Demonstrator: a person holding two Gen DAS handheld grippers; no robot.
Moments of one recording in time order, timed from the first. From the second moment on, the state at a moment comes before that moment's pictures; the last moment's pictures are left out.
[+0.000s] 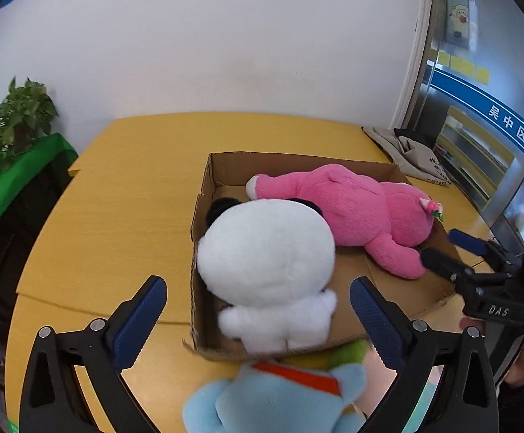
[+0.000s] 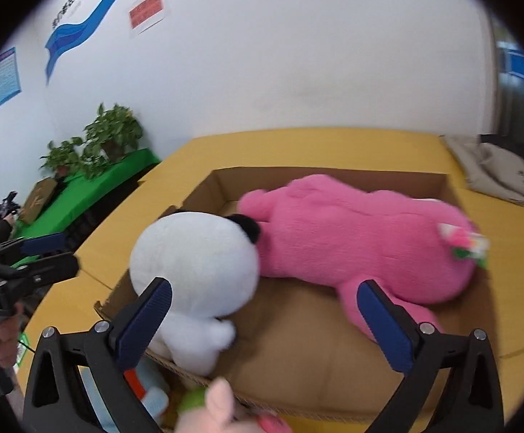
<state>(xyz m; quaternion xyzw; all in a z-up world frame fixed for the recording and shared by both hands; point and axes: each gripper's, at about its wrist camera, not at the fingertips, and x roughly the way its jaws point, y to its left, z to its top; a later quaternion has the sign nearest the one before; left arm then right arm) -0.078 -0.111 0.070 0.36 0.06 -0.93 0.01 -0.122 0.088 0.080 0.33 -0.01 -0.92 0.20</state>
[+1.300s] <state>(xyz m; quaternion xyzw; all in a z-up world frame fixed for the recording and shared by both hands) 0.009 -0.012 0.069 0.36 0.08 -0.93 -0.01 -0.024 0.165 0.100 0.30 0.04 -0.94 0.13</state>
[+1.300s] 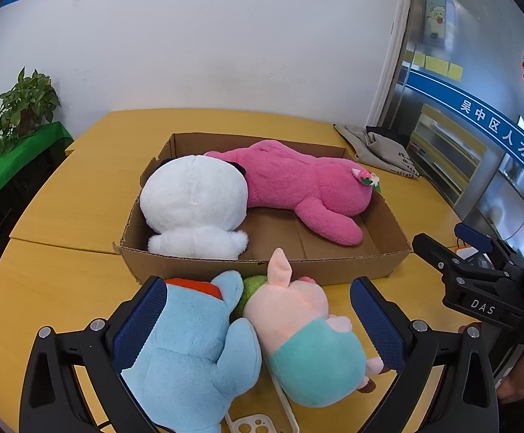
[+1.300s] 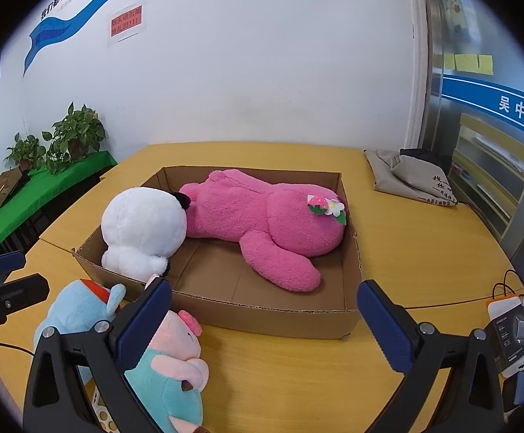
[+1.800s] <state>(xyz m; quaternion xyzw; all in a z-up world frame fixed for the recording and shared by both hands) 0.002 -0.006 0.060 0.37 0.09 -0.92 -0.03 -0.026 0.164 0.094 0.31 0.04 -0.94 0.13</state>
